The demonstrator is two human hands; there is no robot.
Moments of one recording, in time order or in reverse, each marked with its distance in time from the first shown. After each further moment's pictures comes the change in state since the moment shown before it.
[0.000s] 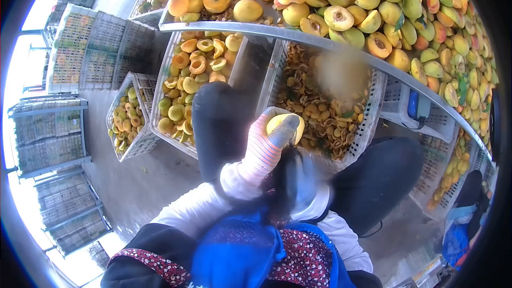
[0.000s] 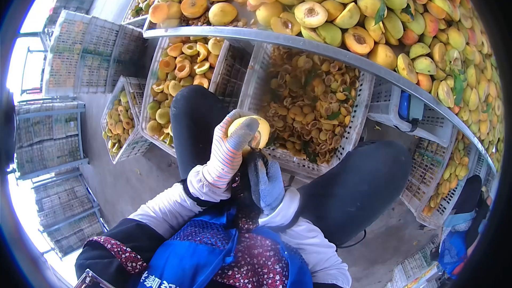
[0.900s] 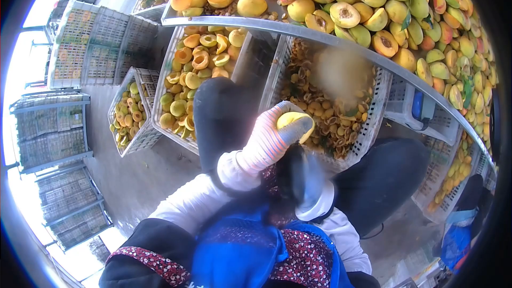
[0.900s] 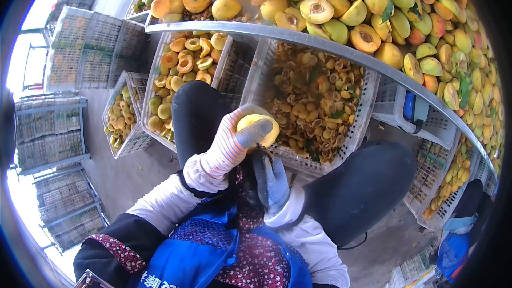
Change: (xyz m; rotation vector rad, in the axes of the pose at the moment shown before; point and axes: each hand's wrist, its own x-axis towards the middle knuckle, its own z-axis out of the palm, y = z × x) left_hand 0.011 0.014 -0.001 0.169 -0.188 -0.099; right_hand 0.034 0.003 -0.038 0.794 -0.426 0.592
